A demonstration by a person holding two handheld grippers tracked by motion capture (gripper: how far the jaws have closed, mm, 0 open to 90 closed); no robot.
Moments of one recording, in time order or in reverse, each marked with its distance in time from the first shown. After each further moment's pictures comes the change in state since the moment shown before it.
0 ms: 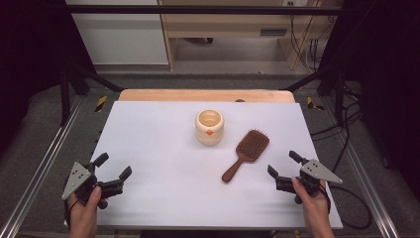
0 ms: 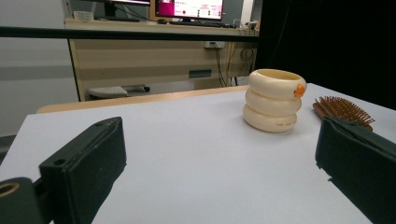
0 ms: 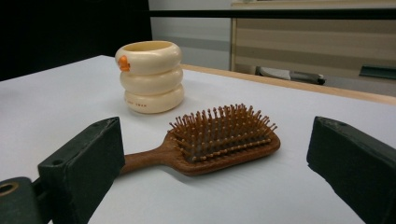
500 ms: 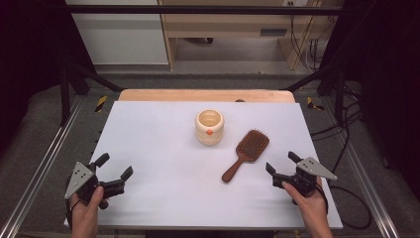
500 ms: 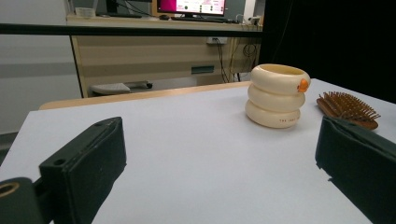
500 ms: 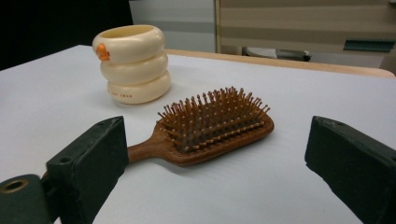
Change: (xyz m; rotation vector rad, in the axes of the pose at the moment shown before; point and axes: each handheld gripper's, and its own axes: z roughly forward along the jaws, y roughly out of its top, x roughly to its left) left arm -0.001 -0.001 0.001 0.012 0.012 0.006; right arm 0.005 0.001 0.009 0.072 -0.074 0.057
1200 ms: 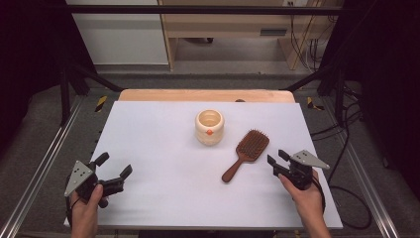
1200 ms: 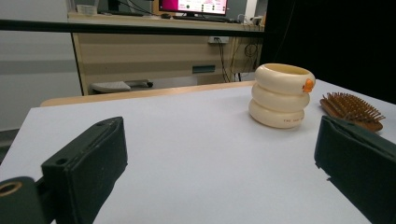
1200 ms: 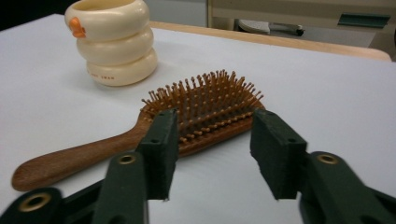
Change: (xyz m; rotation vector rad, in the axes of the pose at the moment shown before) left arm 0.005 -0.003 0.004 0.005 0.002 -0.008; right arm 0.000 0.012 0.016 0.129 -0.048 -0.010
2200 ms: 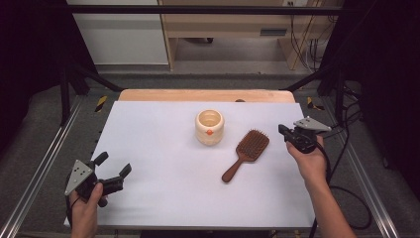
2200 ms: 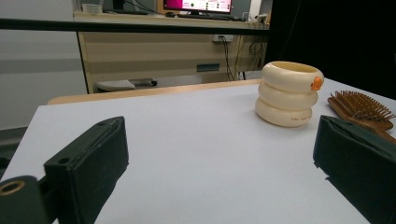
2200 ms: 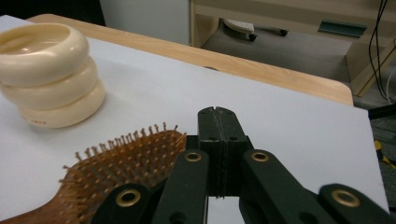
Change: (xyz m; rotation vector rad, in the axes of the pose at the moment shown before) left arm 0.004 -0.001 0.002 0.003 0.017 0.002; right arm -0.049 0.066 0.042 0.050 -0.052 -0.053
